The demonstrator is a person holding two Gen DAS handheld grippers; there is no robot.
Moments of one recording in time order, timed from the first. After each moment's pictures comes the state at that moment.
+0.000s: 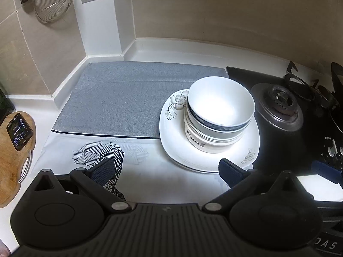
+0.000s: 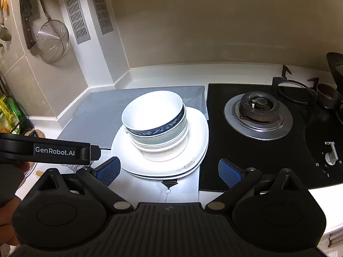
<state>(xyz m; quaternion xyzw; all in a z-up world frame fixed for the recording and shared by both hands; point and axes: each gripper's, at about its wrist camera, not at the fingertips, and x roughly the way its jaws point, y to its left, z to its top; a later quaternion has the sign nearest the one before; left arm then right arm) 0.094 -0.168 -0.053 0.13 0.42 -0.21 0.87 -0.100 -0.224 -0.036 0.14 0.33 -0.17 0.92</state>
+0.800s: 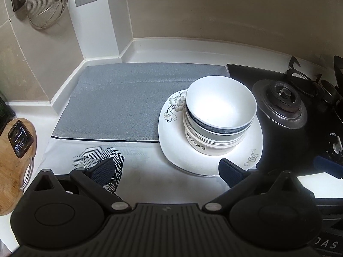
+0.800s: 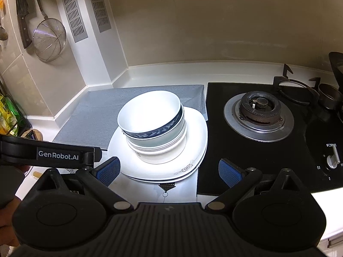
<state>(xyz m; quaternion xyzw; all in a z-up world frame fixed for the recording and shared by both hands) 0.100 -0.180 -0.056 0.15 0.41 -0.20 0.87 -0.091 -0.231 -0.039 0.14 0.34 -0.17 0.92</state>
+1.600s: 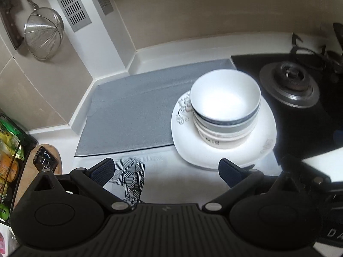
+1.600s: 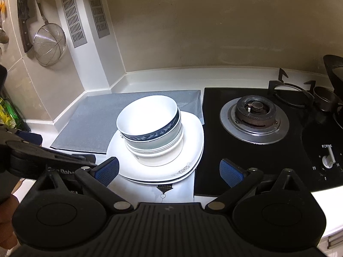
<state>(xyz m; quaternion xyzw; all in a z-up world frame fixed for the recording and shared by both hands) 0.079 -0.193 -0.053 0.25 0.37 -0.18 0.88 -0.100 -0.228 -0.036 0.14 0.32 -0.18 0.92</state>
